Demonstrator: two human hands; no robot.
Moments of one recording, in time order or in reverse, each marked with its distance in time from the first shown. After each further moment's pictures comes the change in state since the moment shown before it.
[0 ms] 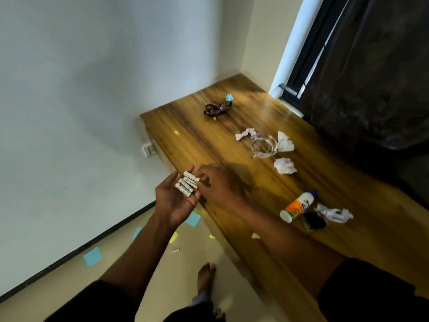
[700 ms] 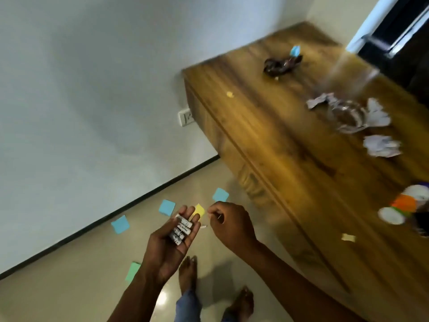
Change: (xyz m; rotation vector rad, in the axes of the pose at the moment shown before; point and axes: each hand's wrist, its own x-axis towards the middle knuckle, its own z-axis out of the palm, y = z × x) left_hand -0.068 0.046 -0.227 0.078 0.411 -0.004; right_hand -0.047 -0.012 0.230 0.145 -0.102 0.259
